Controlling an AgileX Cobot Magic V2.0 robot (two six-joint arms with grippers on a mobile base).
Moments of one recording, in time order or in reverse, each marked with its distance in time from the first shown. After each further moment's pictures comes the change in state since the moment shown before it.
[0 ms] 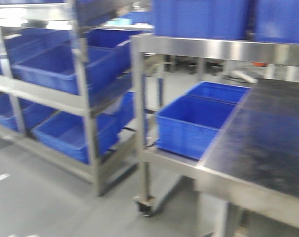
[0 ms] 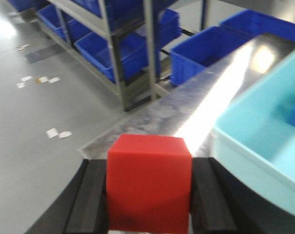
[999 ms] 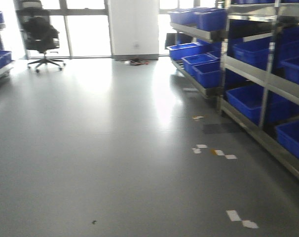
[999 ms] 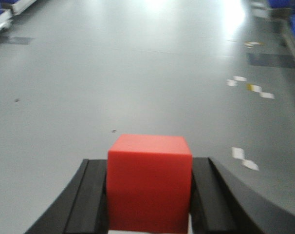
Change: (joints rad) left arm 0.000 0.000 0.000 0.000 0.000 0.000; right arm 0.000 0.000 0.000 0.000 0.000 0.000
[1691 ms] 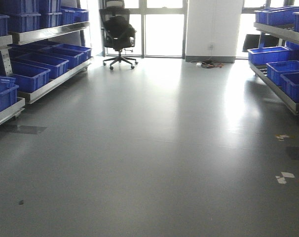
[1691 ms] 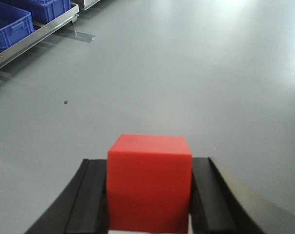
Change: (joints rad) left arm 0.000 0.000 0.000 0.000 0.000 0.000; right arm 0.000 0.000 0.000 0.000 0.000 0.000
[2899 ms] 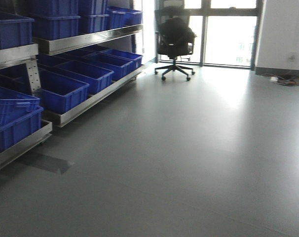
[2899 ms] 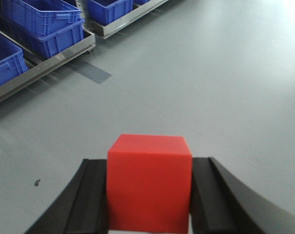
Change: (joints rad) left arm 0.000 0.000 0.000 0.000 0.000 0.000; right arm 0.000 -0.002 0.000 -0.002 0.005 0.000
